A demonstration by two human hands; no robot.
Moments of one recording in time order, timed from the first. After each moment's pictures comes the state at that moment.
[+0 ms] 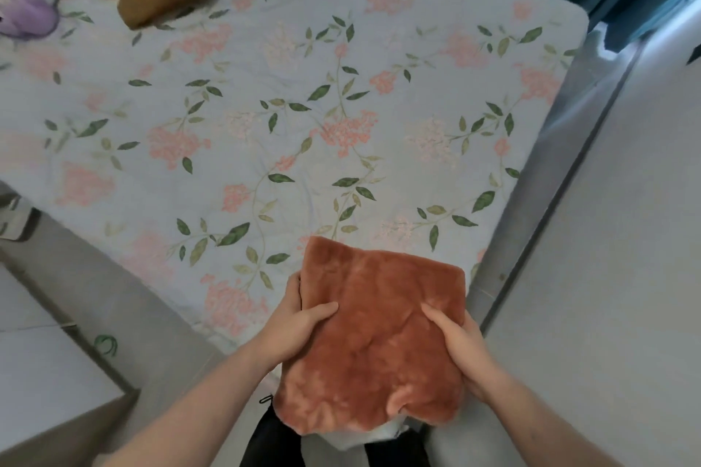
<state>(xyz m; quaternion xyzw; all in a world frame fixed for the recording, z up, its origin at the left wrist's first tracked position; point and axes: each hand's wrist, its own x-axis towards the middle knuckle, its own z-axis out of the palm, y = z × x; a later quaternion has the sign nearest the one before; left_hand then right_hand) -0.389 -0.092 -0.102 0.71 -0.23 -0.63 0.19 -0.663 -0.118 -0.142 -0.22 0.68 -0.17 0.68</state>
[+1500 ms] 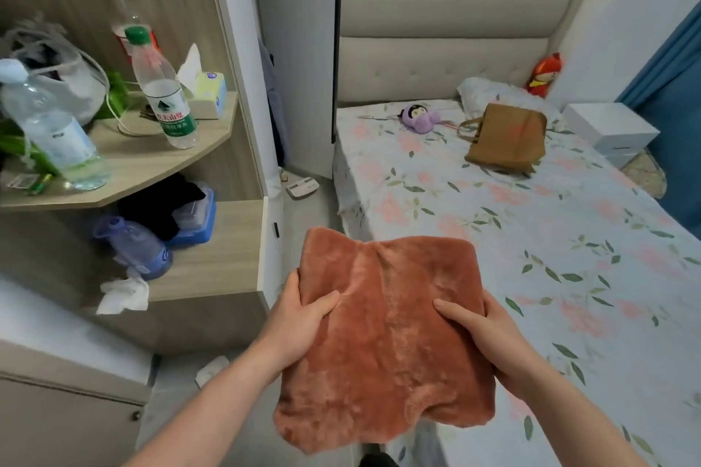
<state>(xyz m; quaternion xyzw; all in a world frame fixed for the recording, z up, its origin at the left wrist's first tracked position) -0.098 0.379 0.150 0.76 -0.04 -0.30 0.57 -0.250 0.139 0.162 -0.64 0.37 -0.01 0.67</state>
